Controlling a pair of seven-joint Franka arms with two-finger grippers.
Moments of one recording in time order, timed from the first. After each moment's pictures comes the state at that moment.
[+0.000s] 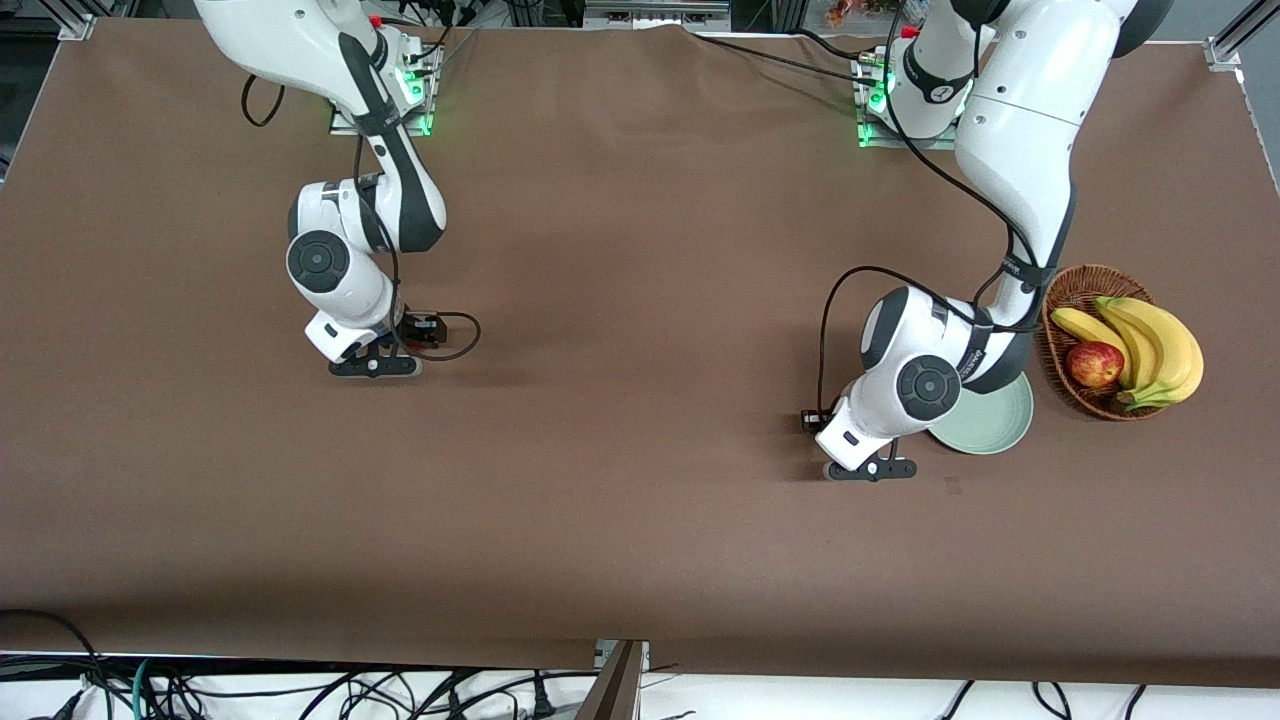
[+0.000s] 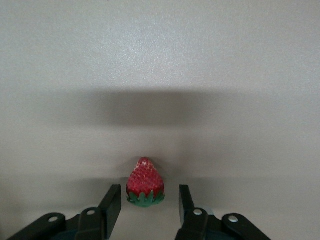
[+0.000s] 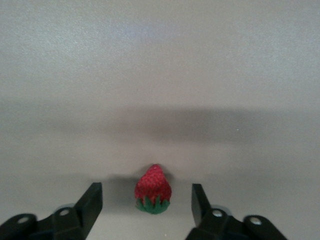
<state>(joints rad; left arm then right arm) -0.23 0.76 -0.09 -1.58 -0.03 2.25 -0.34 0.66 0.42 -0.37 -2.20 0.17 2.52 0.12</state>
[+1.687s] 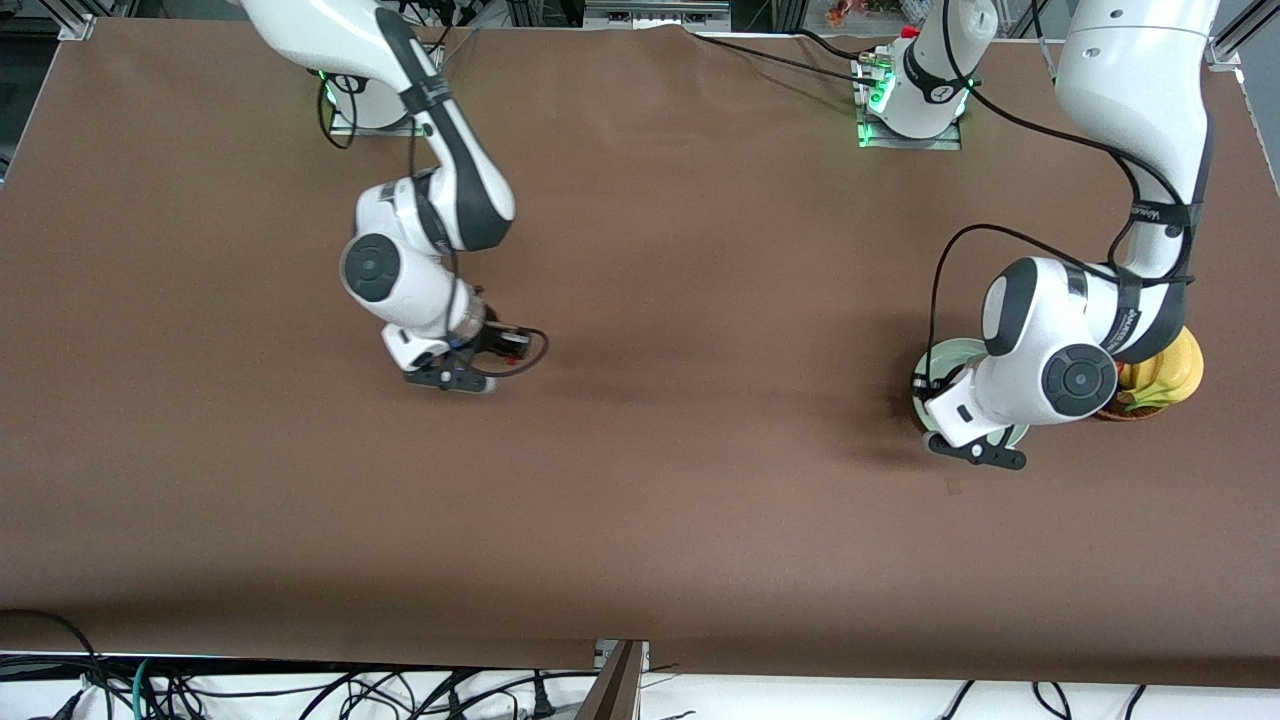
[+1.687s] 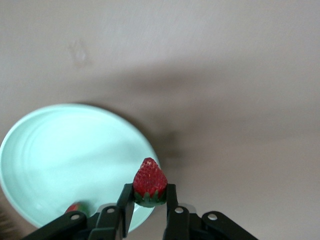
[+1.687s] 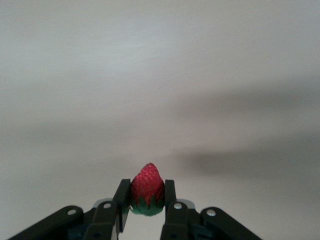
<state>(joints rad) -0.09 0.52 -0.02 -1.71 0.03 1.98 0.08 0.67 0.51 -0.17 -1.81 0.45 2.33 0.47</state>
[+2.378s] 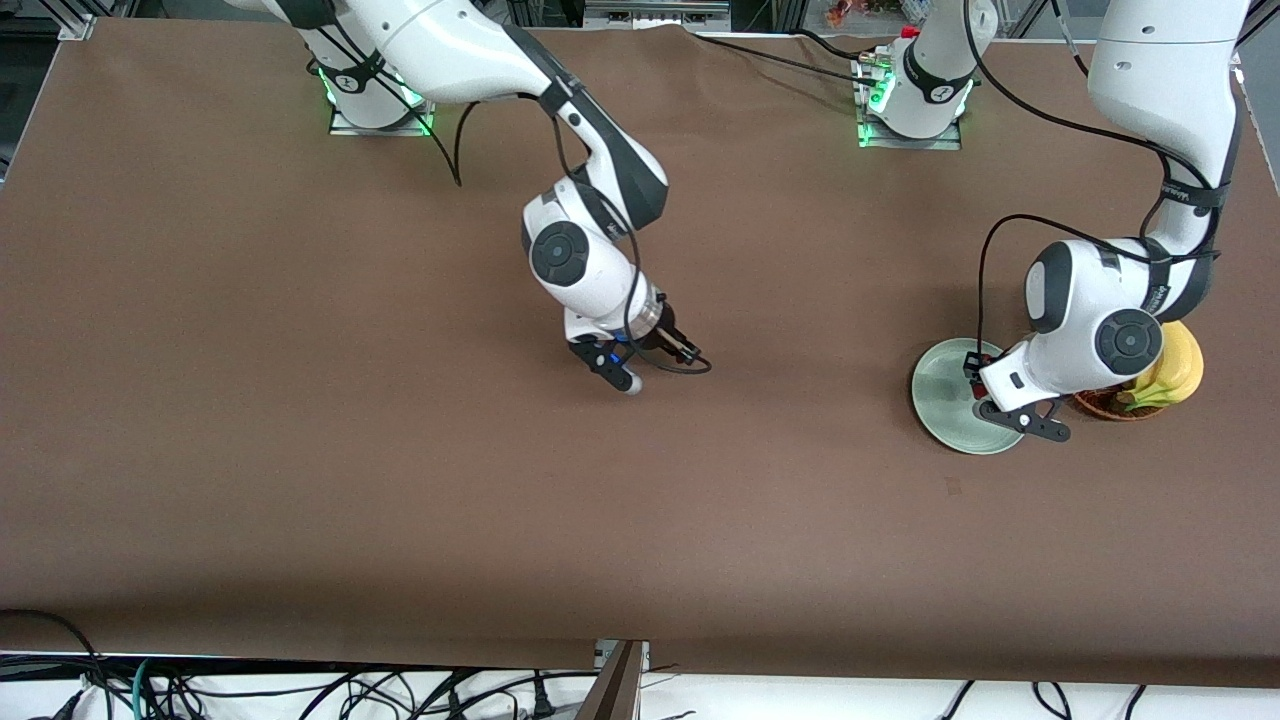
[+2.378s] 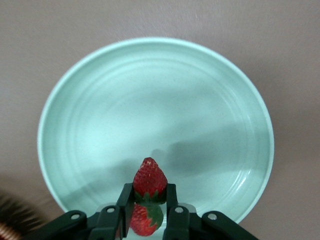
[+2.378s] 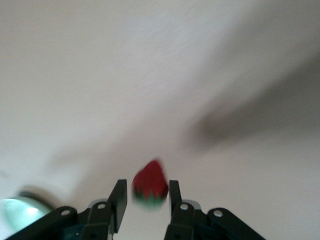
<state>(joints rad) -0.05 0.48 0.09 -1.99 0.03 2.30 0.32 0.77 0.84 0.01 -1.33 0.48 2.53 1.25</state>
